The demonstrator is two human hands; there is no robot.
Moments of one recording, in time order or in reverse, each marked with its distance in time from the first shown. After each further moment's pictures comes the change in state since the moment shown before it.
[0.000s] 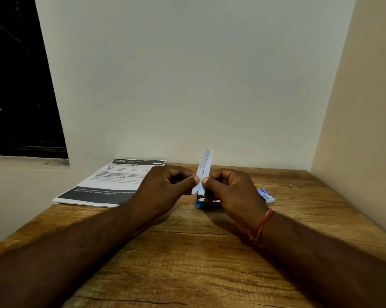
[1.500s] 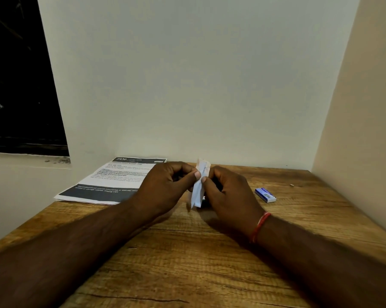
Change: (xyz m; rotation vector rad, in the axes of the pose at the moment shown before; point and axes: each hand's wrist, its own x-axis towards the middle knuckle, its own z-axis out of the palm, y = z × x) left_hand 0.002 0.002 0.000 0.070 -0.003 0.044; right_hand 0.004 0.016 0.006 -0.534 0.040 -0.325
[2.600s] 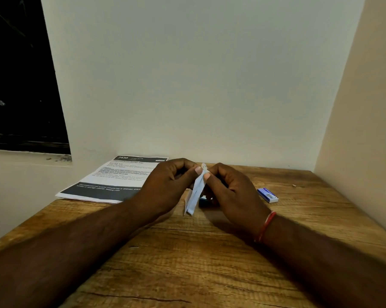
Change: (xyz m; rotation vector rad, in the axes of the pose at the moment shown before) left_hand 0.000 0.000 0.000 -0.054 -0.030 -0.010; right_hand -0.006 -0.008 -0.010 0.294 -0.060 -0.034
